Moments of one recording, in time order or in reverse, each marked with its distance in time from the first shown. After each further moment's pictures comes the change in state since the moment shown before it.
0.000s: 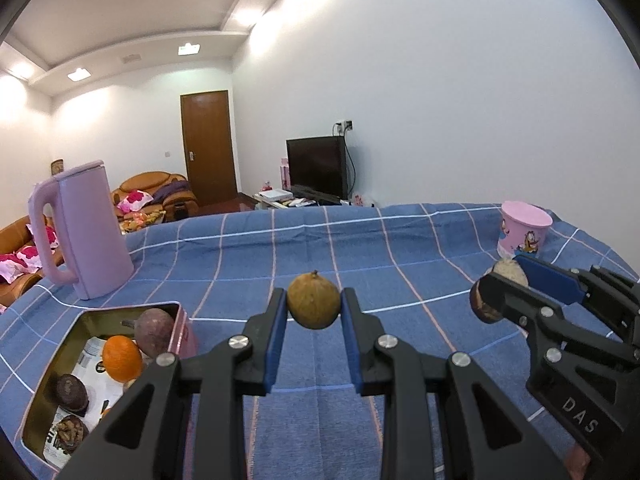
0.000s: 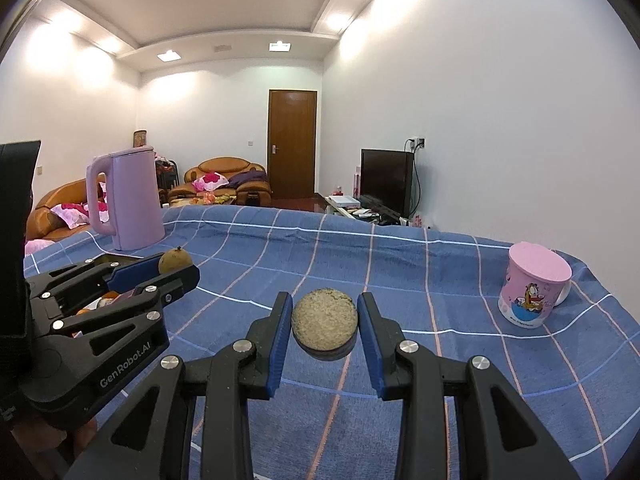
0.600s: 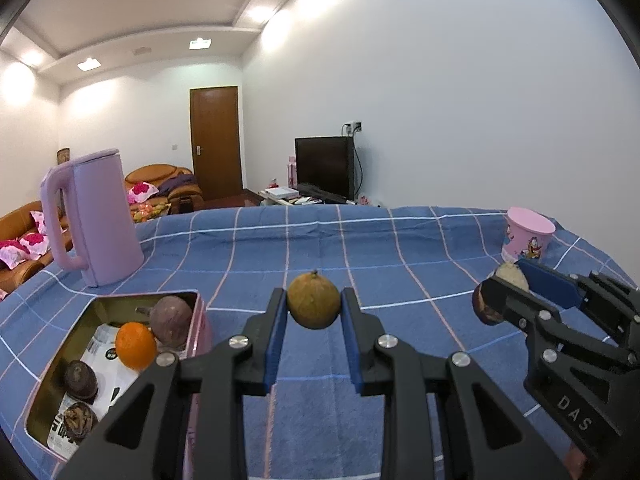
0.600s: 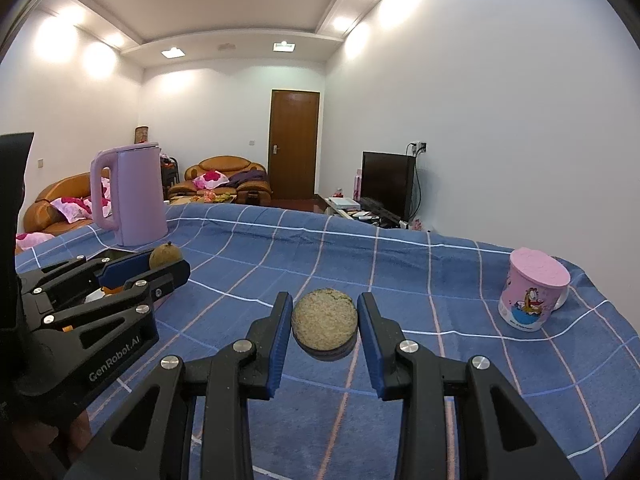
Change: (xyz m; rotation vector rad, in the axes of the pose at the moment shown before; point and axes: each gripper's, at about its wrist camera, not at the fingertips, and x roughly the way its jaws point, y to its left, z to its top) left arm -0.011 0.017 -0.005 -0.047 0.010 0.010; right arm -0.001 0.013 0.001 -0.026 0.007 0.000
